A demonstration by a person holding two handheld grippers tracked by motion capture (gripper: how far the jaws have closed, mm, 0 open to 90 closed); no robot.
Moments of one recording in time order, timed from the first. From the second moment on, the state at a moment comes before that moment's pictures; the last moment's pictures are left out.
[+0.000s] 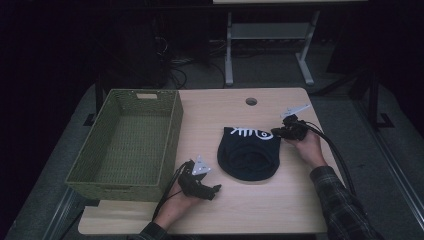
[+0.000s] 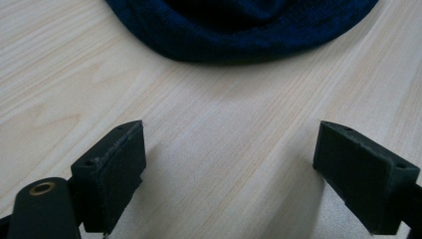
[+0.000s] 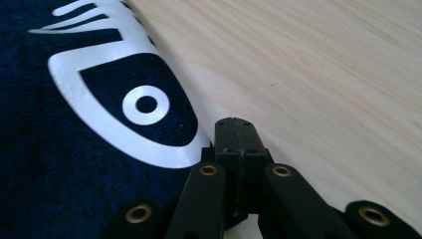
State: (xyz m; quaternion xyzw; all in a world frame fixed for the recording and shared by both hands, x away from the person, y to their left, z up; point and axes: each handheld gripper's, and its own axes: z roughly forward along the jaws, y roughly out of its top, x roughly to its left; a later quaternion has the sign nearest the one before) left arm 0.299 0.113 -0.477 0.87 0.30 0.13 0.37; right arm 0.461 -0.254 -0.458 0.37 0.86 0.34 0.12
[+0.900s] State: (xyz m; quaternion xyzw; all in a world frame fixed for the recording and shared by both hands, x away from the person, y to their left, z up) left arm 0.299 0.114 -0.477 0.87 0.30 0.13 0.37; right arm 0.405 -0.256 -0.458 0.33 0.86 0.36 0.11
